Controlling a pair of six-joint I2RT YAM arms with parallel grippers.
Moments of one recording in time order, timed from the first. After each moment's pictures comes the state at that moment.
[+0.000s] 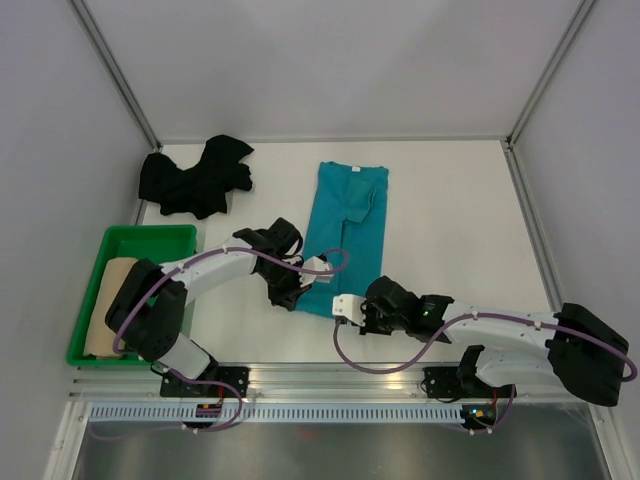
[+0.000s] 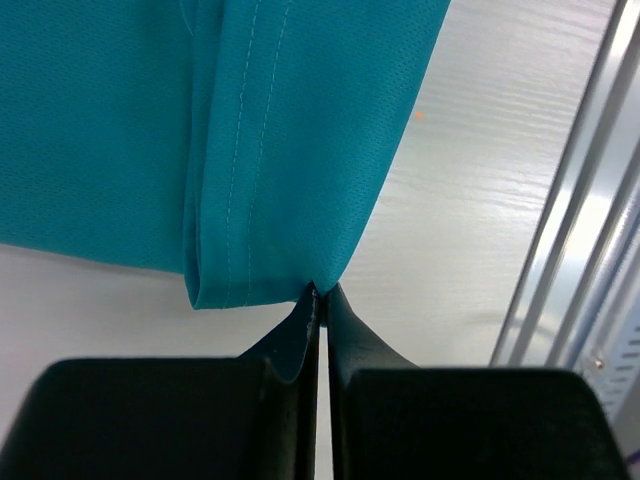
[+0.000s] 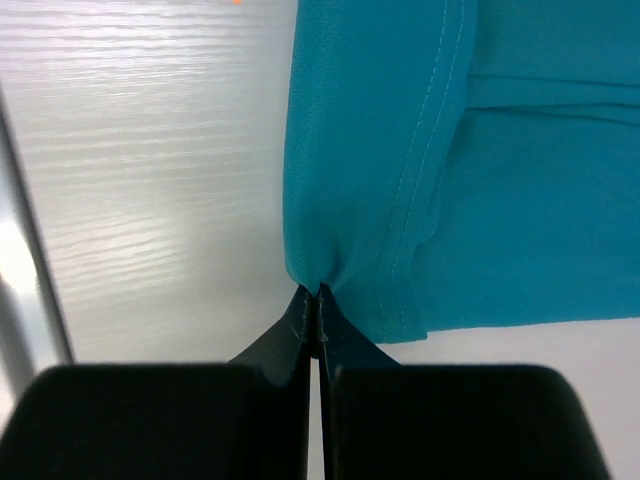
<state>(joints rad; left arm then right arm) -0.63 1.55 0.94 -0.76 0.48 0.71 1.04 1.22 0.49 -0.15 -0.03 -0.48</state>
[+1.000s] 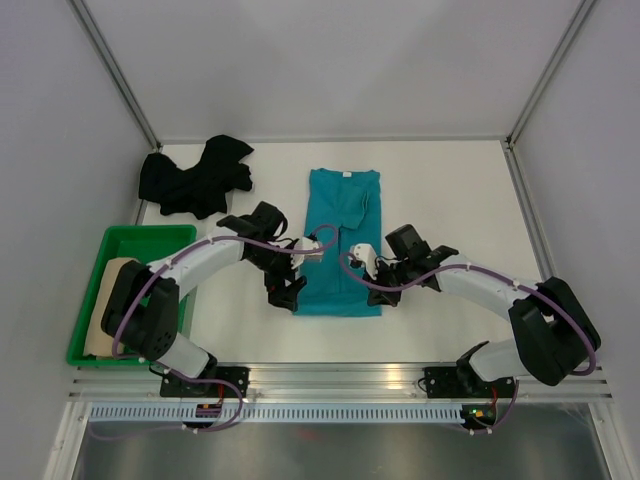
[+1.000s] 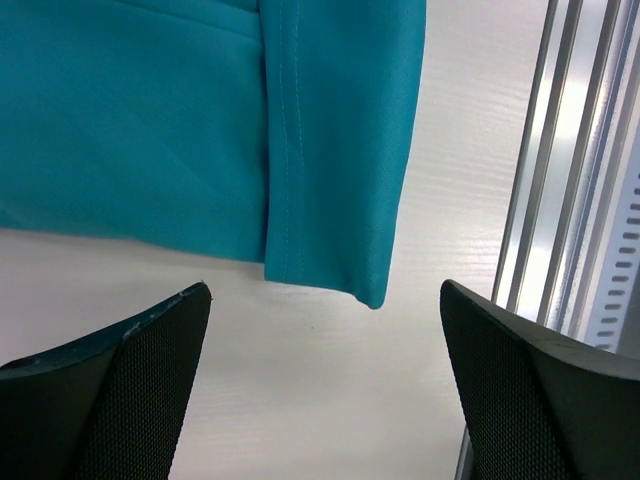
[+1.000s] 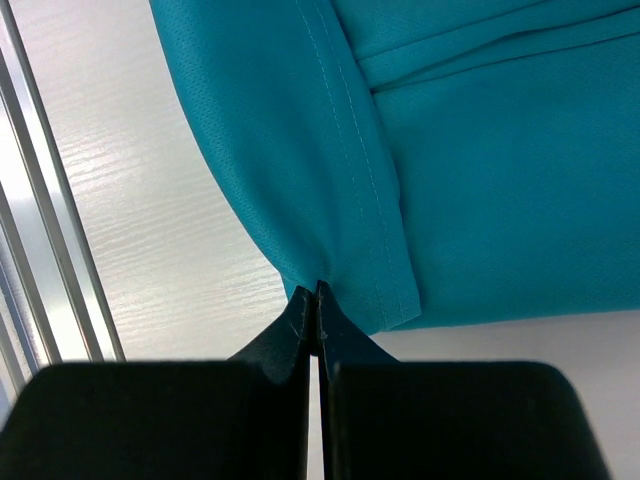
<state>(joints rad) -0.50 1.55 1.01 -0.85 0.67 0.80 0.58 1.40 0.72 -0.41 -0.59 -0.50</state>
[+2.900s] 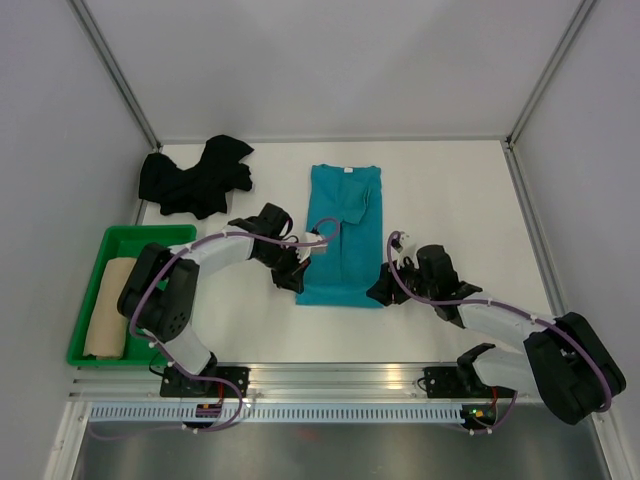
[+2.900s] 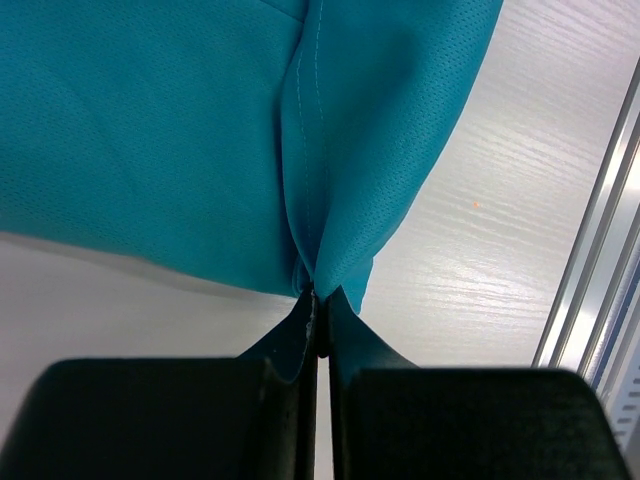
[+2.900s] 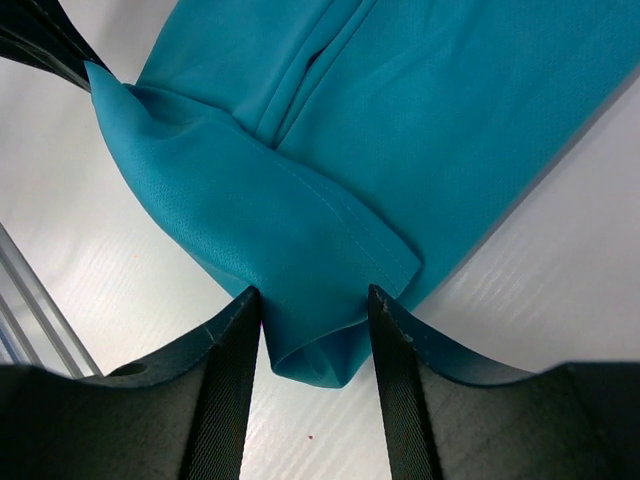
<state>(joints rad) -0.49 1.66 0.97 -0.60 0.66 0.63 0.48 1.17 0.34 0.22 -0.42 0.27</state>
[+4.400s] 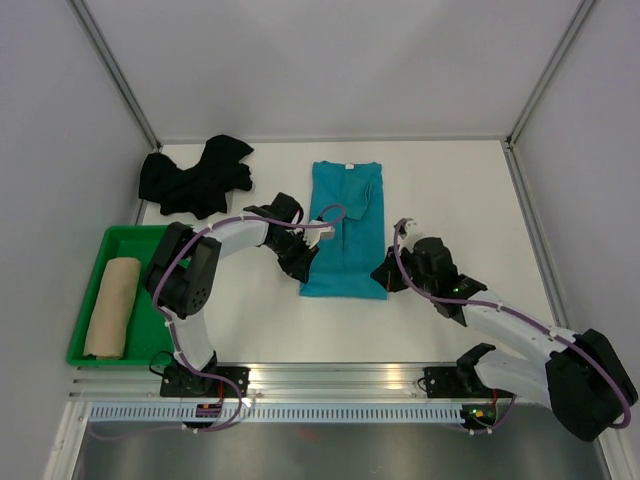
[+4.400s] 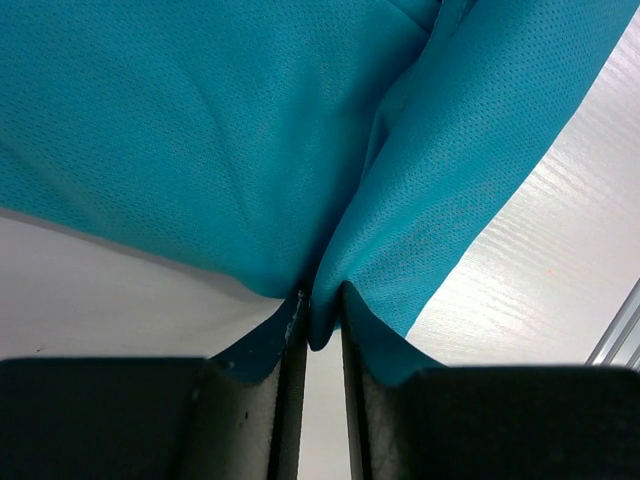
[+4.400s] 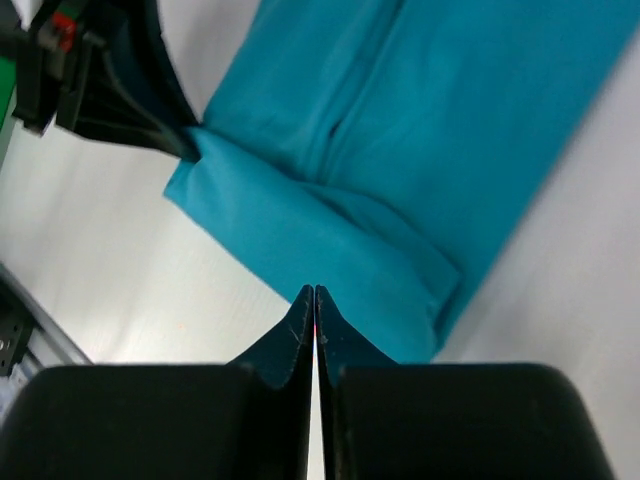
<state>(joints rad) -0.49 1.85 1.14 -0.60 0.55 0.49 0.53 1.05 0.45 0.06 -0.20 0.43</state>
